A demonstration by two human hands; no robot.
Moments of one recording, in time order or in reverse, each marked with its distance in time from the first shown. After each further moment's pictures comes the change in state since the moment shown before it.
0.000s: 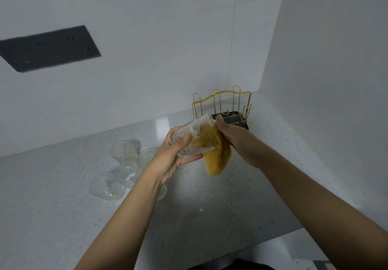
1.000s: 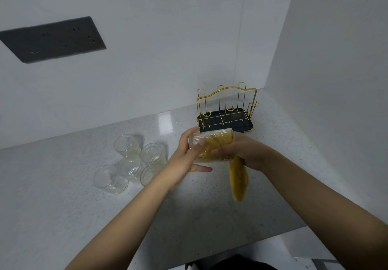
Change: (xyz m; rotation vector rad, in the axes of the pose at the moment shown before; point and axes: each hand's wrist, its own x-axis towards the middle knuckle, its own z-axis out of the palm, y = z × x) left_hand -0.021 -0.017 0.015 0.374 0.006 -0.044; right_hand 0.020 0.034 -0.002 0.106 -0.204 0.002
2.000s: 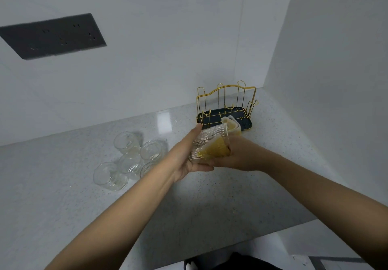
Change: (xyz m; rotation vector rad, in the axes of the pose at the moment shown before) left_hand 0.004 0.019 0.007 -0.300 -0.023 -0.316; right_hand -0.009 0.003 0.008 -0.781 -0.011 -0.315
